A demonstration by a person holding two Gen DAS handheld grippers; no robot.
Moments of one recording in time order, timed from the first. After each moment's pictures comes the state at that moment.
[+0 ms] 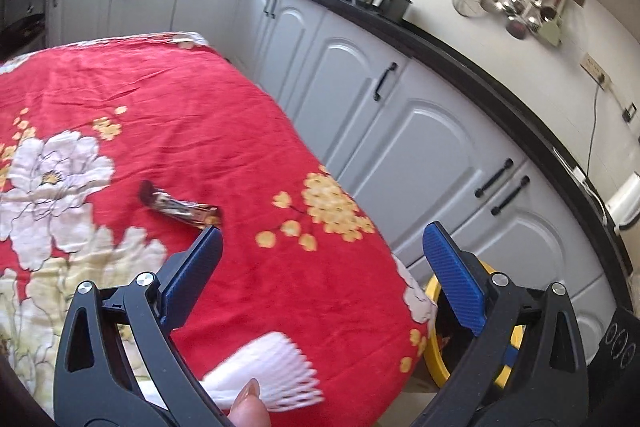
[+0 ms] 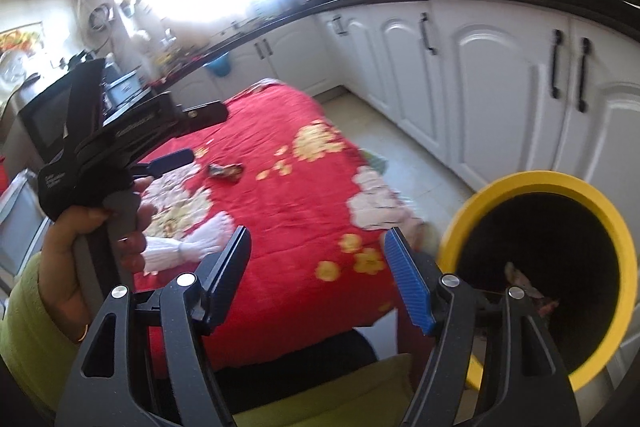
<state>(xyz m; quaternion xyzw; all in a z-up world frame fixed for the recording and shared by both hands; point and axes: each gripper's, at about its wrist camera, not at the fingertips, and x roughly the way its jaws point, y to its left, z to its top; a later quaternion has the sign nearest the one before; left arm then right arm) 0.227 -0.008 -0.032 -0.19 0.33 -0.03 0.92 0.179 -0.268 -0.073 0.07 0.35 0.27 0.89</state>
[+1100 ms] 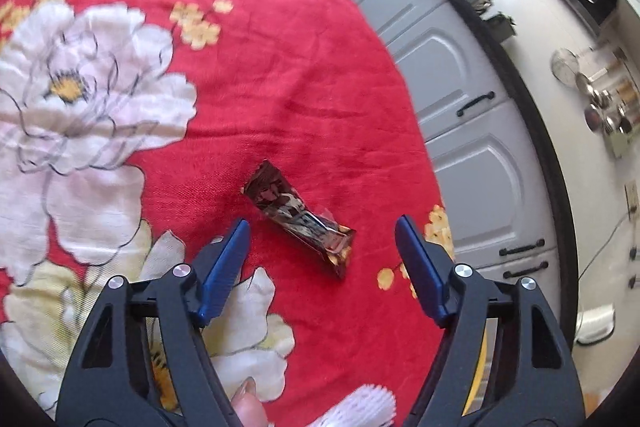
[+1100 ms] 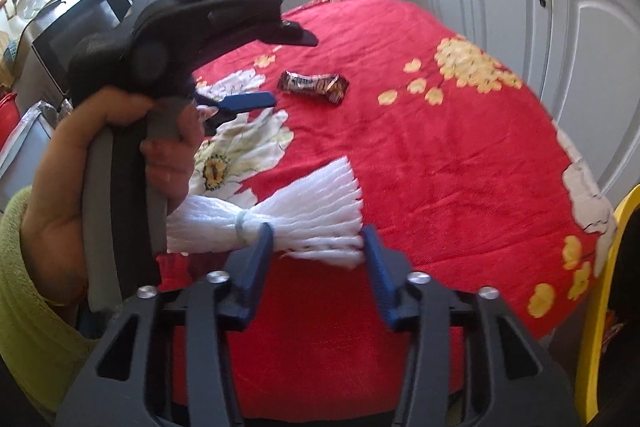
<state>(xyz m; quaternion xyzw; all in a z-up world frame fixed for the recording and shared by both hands) 0.280 0.107 -0.109 -0.39 0.42 0.04 0.82 0.206 -0.133 -0.128 0.00 0.45 0.35 0.82</state>
